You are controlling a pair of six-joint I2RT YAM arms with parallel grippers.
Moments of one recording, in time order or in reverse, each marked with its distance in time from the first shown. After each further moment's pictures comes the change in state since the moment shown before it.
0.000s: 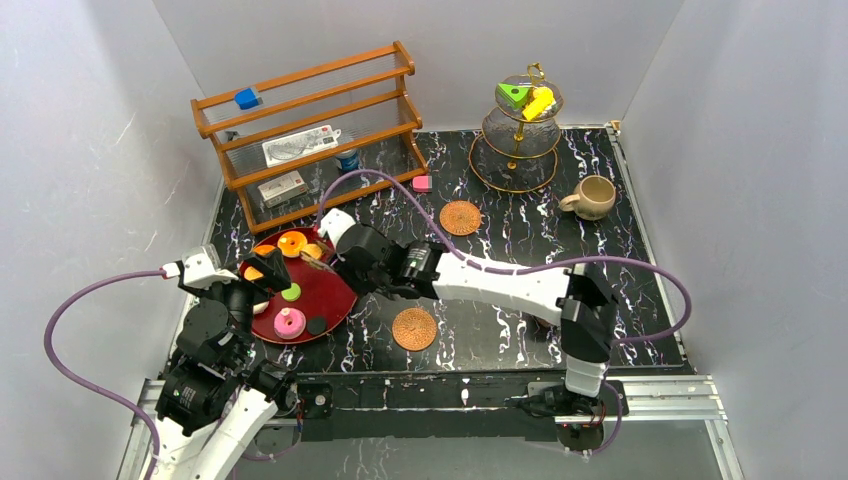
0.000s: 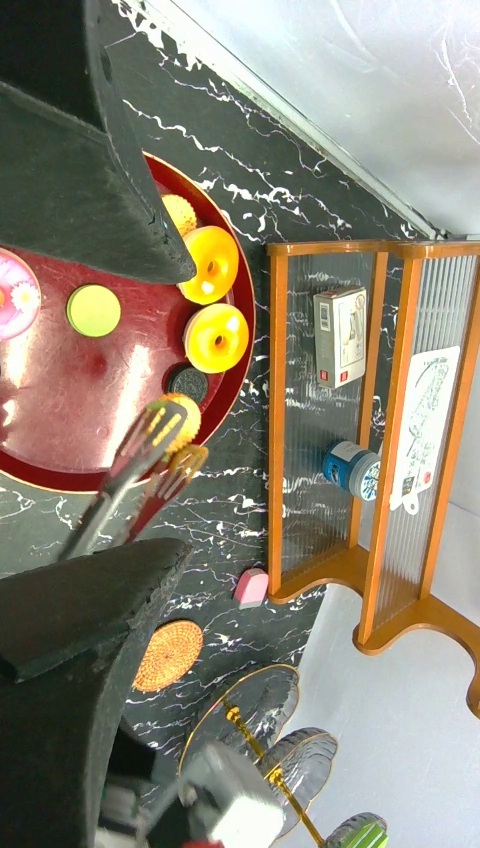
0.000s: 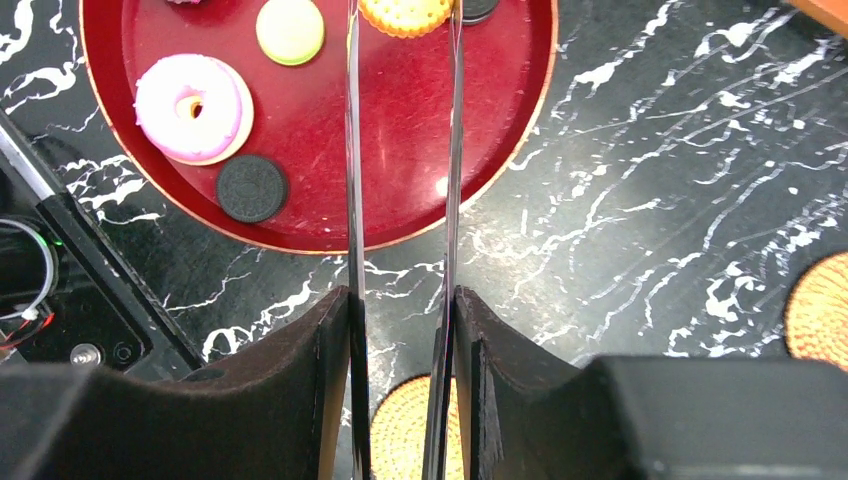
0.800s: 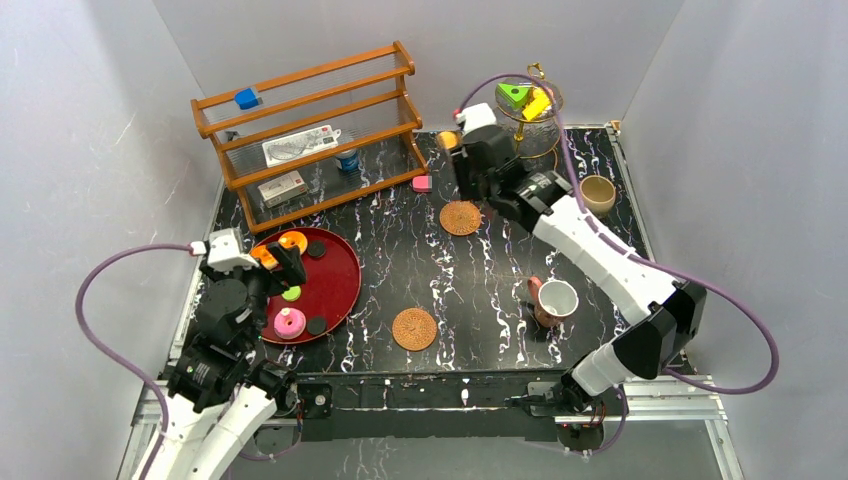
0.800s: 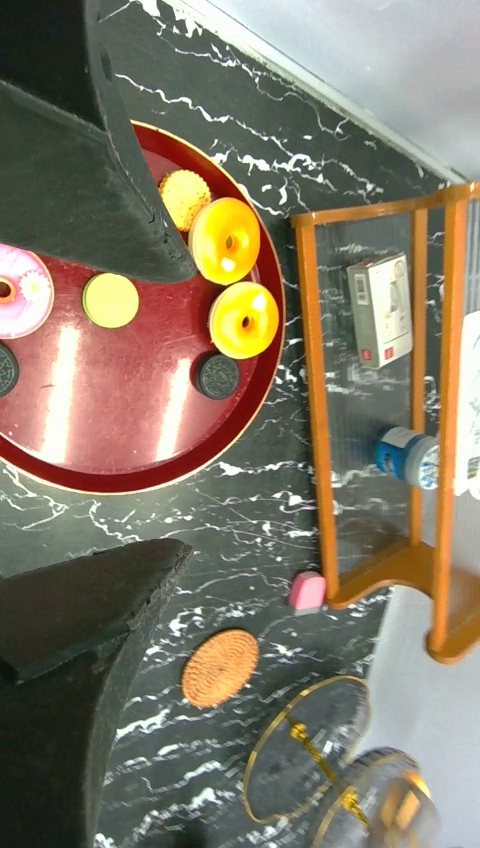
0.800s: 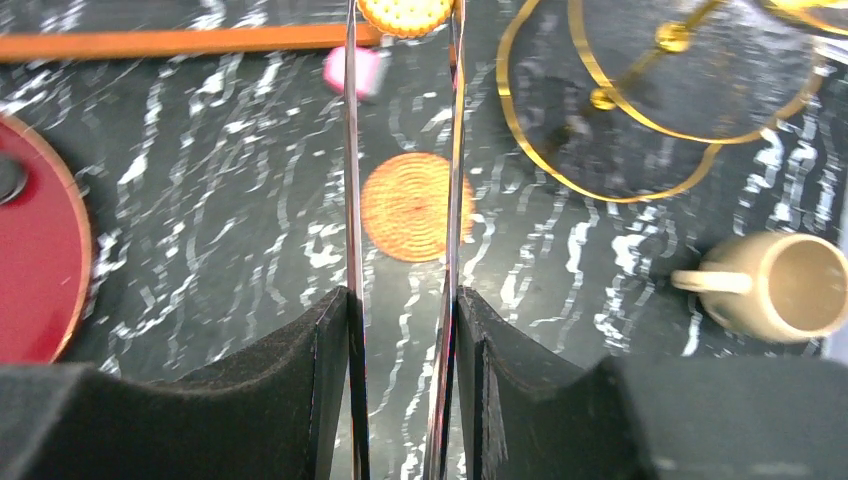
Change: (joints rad) left arm 0.000 0.090 -0.010 0.020 0.063 0.012; right arm -0.476 -0.311 -0.003 -0.206 0.140 -0.014
